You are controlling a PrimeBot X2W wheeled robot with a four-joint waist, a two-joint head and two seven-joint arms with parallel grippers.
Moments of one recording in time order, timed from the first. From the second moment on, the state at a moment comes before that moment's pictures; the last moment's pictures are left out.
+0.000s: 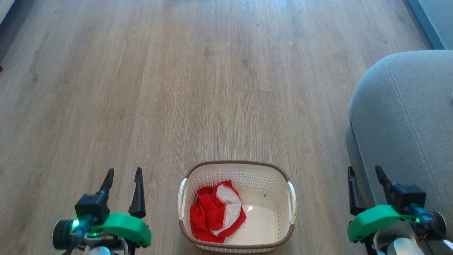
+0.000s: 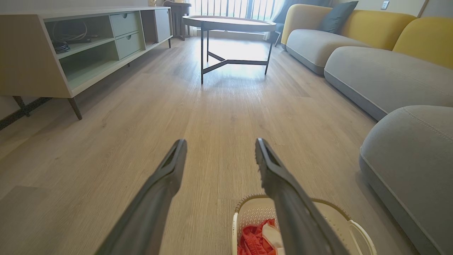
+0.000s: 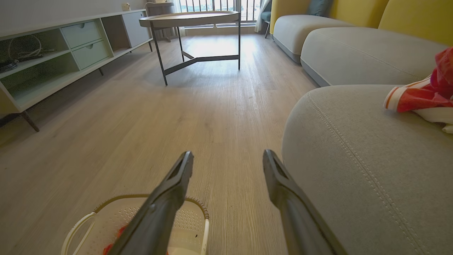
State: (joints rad) left arm 0.02 0.05 -0.09 0.26 -0.17 -0.02 -0.26; right arm 0.00 -0.10 0.05 0.28 0.22 0.13 -0.25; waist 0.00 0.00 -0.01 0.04
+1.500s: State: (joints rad) left arm -0.71 0.04 -0.67 0.87 -0.15 -0.04 -0.26; right arm -0.53 -0.11 0.18 0.10 0.22 0.13 -0.25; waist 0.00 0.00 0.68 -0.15
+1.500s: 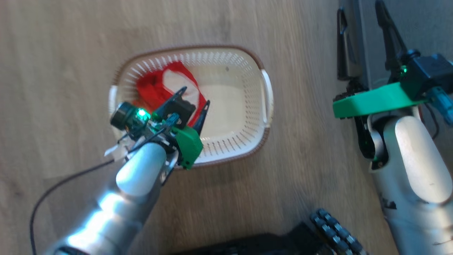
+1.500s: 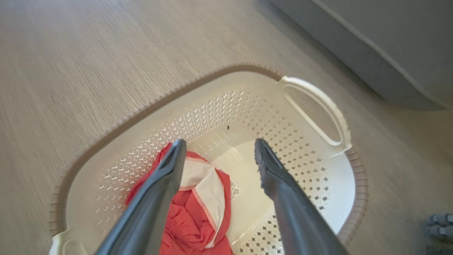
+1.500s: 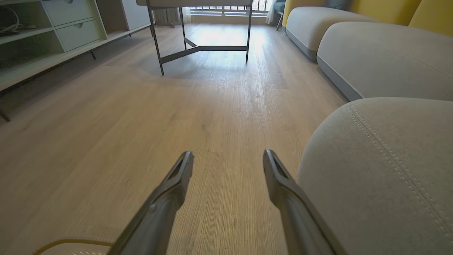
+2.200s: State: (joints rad) left arm -1.03 0.08 -0.83 1.28 -0.10 0.06 -0.05; right arm -0.58 -0.06 0.21 0.05 0.24 0.13 -0.25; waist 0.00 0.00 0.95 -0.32
